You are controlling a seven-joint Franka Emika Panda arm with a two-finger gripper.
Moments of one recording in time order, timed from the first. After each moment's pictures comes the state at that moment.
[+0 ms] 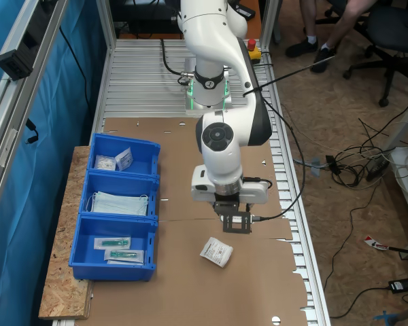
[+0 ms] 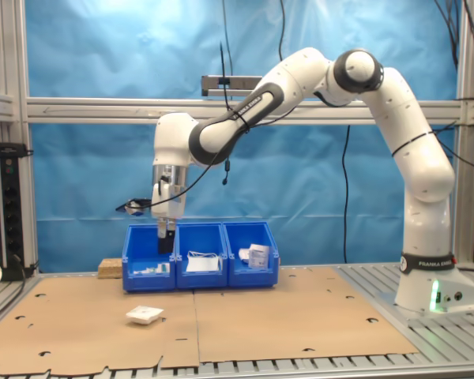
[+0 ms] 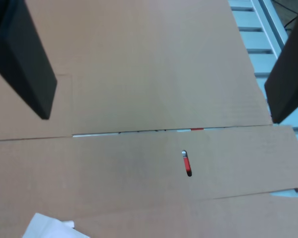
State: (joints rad) arm -0.42 0.49 0.46 -1.81 -0.03 2.33 1.00
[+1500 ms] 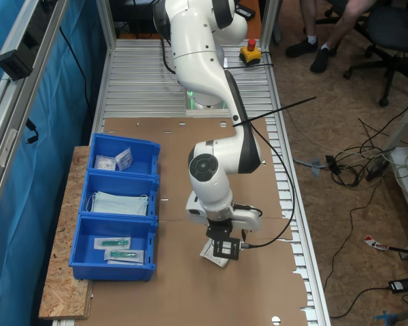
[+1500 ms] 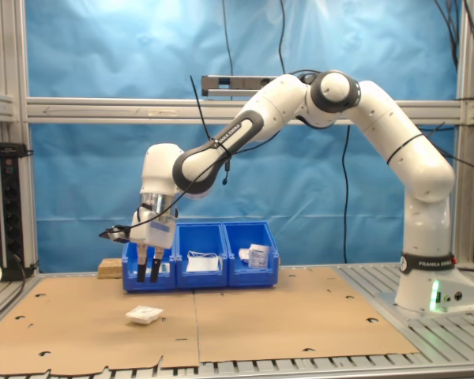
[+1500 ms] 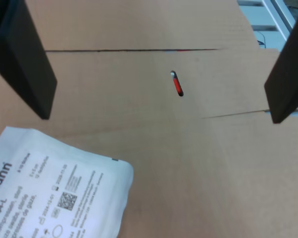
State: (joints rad) arm -0.43 0.70 0.46 -1.68 -0.03 2.43 1.05
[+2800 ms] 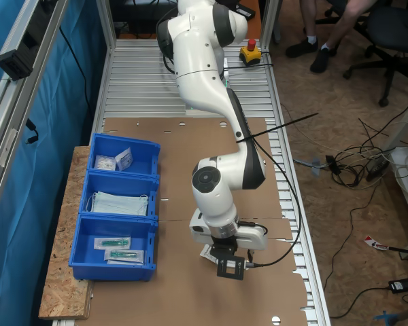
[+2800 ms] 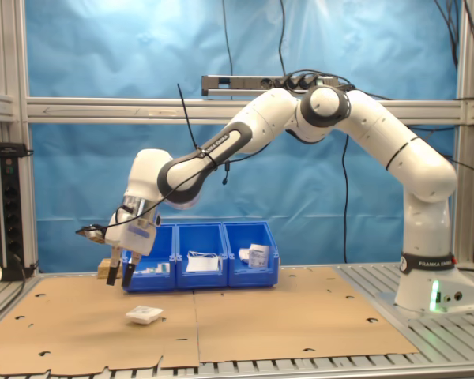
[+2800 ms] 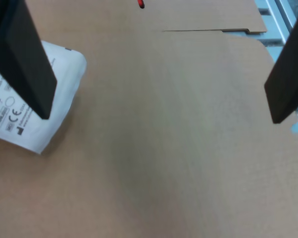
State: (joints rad) arm -0.36 0.83 0.44 -1.50 -0.03 2.53 1.05
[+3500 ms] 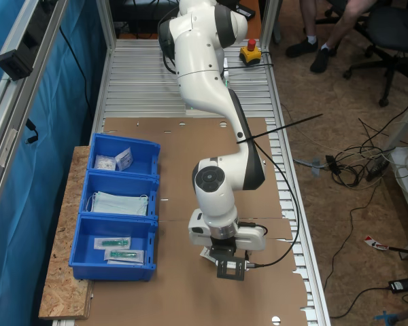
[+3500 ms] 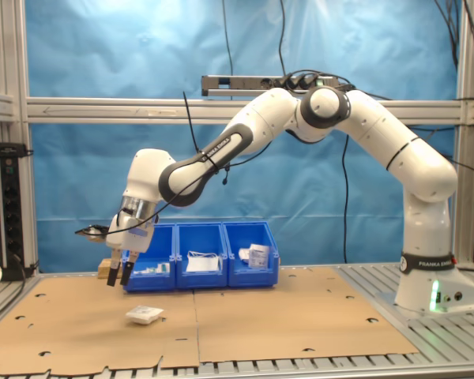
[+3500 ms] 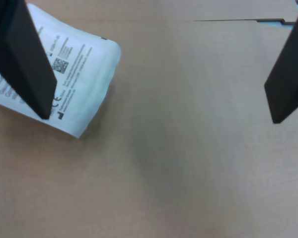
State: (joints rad) arm -0.34 0.83 0.41 -1.48 -0.12 2.53 1.05
